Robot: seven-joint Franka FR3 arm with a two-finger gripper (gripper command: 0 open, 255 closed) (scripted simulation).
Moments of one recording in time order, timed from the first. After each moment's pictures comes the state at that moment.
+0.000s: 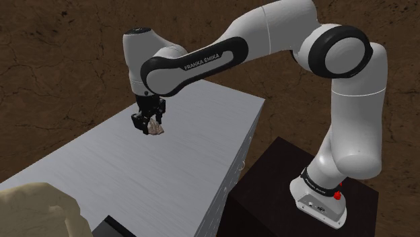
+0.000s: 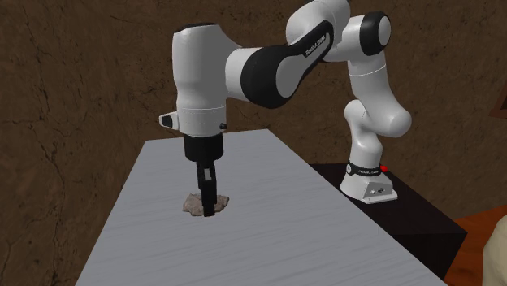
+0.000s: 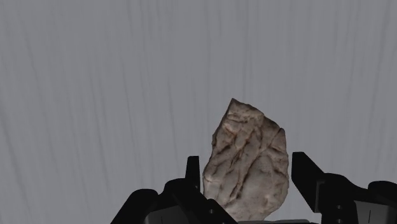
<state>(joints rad) 0.28 0.43 0.35 -1.57 -0.16 2.02 0.41</state>
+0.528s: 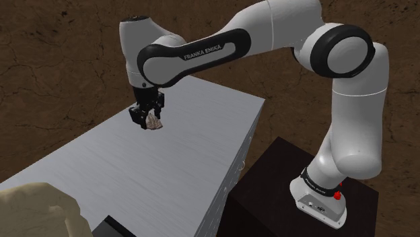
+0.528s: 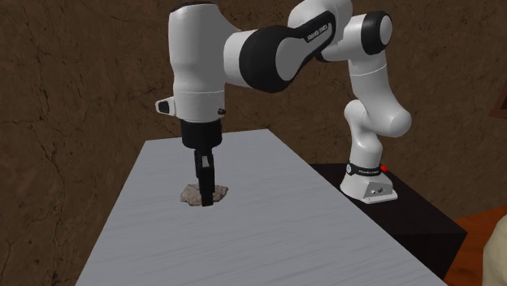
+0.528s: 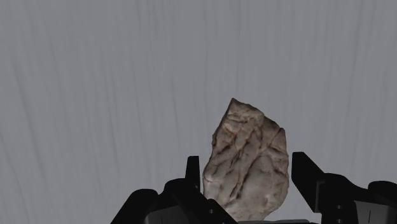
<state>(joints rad) 0.28 0.42 0.36 -1.52 -0.15 1.95 0.41</state>
